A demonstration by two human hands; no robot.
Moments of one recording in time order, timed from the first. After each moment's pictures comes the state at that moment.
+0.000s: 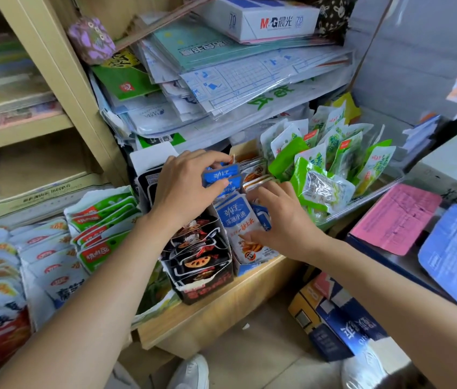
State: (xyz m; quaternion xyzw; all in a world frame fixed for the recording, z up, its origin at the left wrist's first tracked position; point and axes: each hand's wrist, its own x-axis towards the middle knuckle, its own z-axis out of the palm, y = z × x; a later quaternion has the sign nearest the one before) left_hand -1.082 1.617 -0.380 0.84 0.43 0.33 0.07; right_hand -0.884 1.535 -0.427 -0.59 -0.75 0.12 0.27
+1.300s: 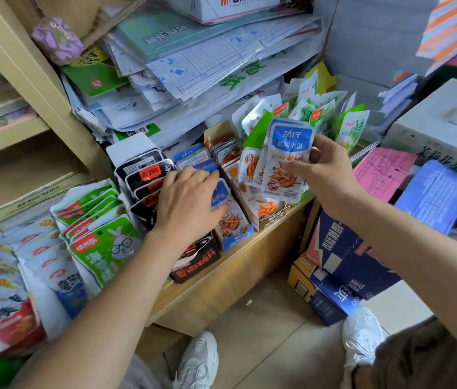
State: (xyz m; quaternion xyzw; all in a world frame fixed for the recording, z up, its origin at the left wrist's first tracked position) left_hand -1.056 1.567 -0.407 0.87 0.47 0.07 -0.12; right_hand -0.820 1.503 -0.391 -0.59 -0.41 0.38 0.58
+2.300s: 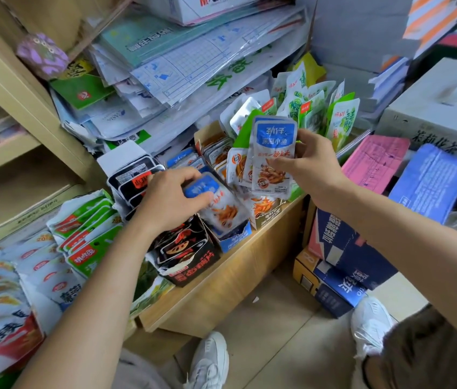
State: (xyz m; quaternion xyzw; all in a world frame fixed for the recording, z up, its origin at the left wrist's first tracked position) left_hand -1.071 1.580 -0.378 0.84 0.46 0.18 0.20; right_hand -0.822 1.508 -0.393 -0.60 -0.41 0.37 0.57
